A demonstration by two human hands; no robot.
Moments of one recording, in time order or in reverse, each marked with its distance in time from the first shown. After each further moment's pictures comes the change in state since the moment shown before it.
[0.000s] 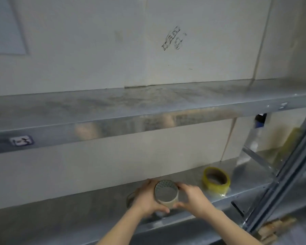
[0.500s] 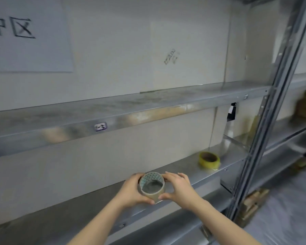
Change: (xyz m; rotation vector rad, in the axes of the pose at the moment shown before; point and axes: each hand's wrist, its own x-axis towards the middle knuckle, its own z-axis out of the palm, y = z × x) left_hand -0.122 -0.067 -0.113 -0.155 -0.048 0.247; right_hand -0.076 -0.167 0.032 0.027 0.236 0.000
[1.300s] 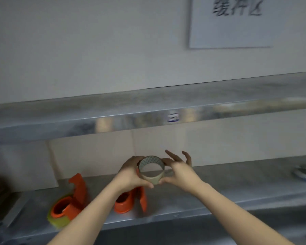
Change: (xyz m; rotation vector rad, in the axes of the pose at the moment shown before) left_hand -0.344 -0.264 -0.374 0.104 0.307 -0.227; right_hand 0.054 -0.498 0.250 -0.014 -0.099 -0.415
